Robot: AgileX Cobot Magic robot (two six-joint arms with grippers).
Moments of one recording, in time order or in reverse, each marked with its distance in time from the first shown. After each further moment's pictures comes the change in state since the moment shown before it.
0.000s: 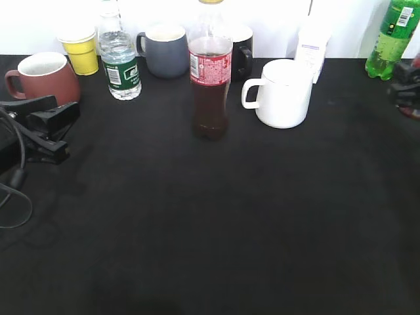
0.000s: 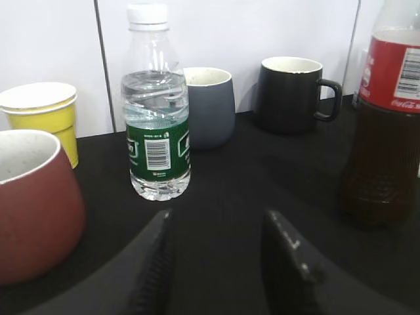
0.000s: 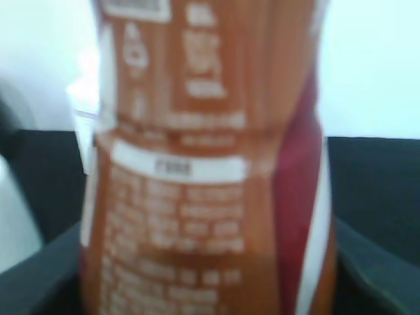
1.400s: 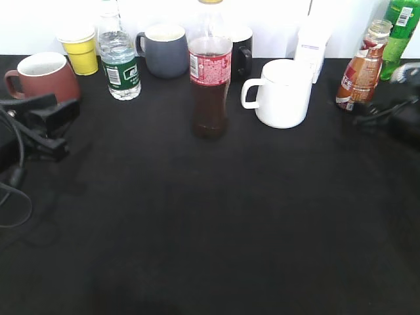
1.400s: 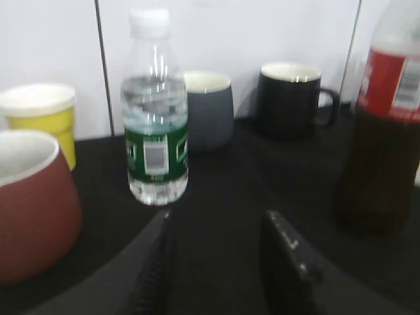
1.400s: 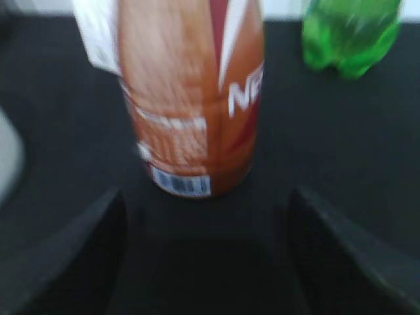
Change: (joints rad) left arm 0.000 0.000 0.000 0.000 -0.005 -0.019; right arm -0.013 0.239 -0.099 -0.140 0.036 0.110
